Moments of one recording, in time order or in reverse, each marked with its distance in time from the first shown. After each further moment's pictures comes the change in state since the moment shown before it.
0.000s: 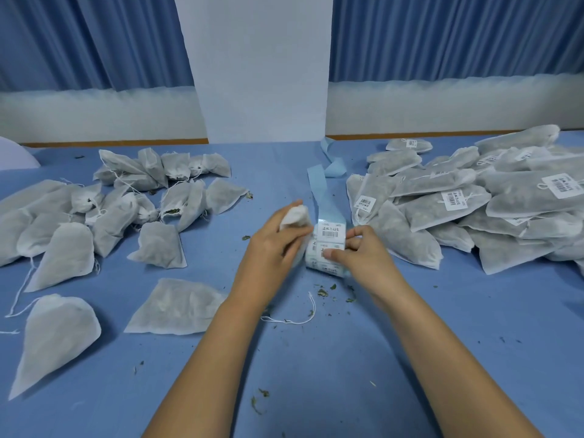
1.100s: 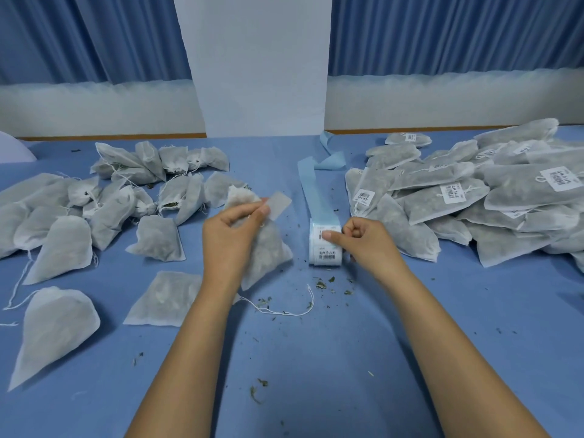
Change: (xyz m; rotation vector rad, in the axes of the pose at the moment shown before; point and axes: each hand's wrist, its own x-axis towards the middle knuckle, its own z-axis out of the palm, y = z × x) left_hand 0.005 -0.005 -0.028 -0.552 0.323 -0.638; right_hand 0.016 0.007 -0.013 -0.138 -0.010 -0.136
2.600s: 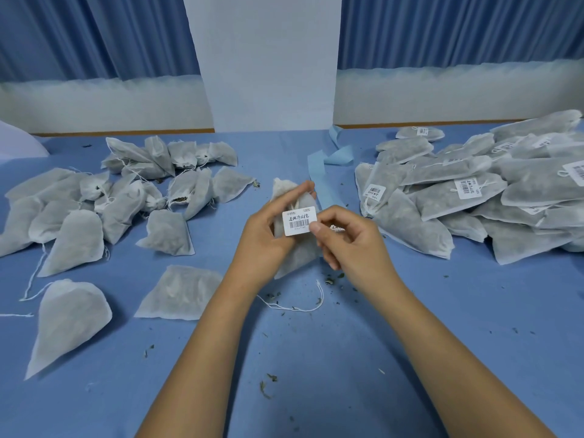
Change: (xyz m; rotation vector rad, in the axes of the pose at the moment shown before) left_hand -0.017 0.006 0.008 0.054 -0.454 0.173; right_hand -0.039 -0.038 0.032 0.276 -0.130 -0.284
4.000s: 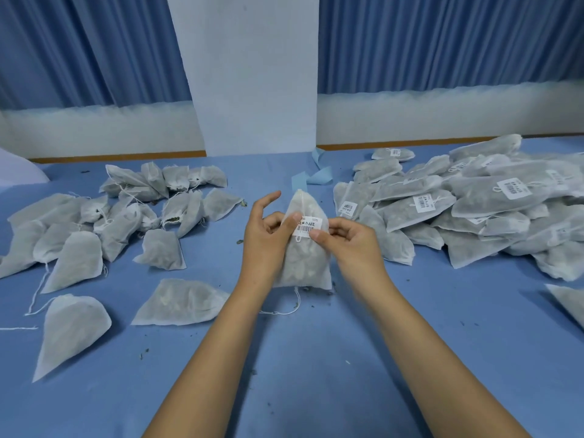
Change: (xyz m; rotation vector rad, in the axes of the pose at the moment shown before) left_hand 0.013 0.016 0.040 -0.169 0.243 -0.142; right_hand -0.006 -0.022 -0.028 0.130 0.198 0.145
